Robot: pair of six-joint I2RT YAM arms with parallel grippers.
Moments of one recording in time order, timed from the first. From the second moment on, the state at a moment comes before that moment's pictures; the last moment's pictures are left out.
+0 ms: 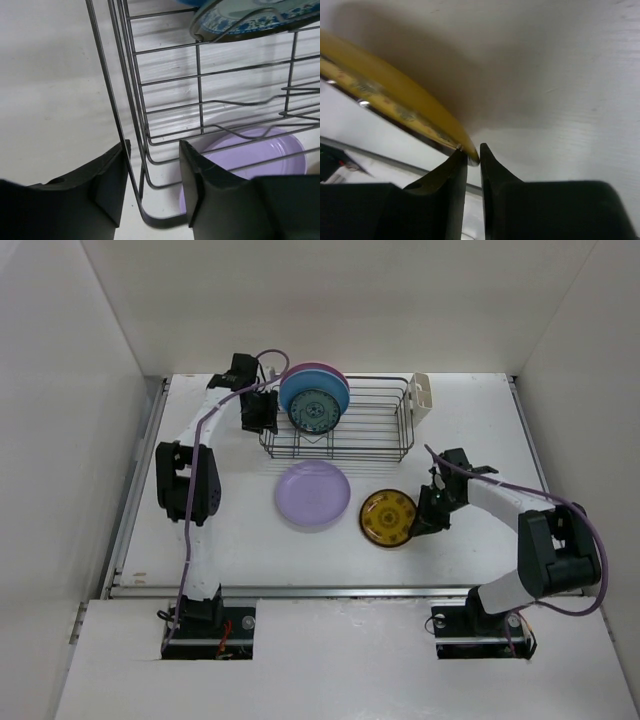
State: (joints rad) left arm -0.18 2.11 1.88 -0.85 0.19 -0.12; right arm 0.19 1.47 0.80 -0.68 -0.37 0.46
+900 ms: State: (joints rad) left arm -0.22 1.99 1.94 -0.85 0.10 -0.05; right arm 0.50 1.97 1.83 -0.49 0.03 0.17
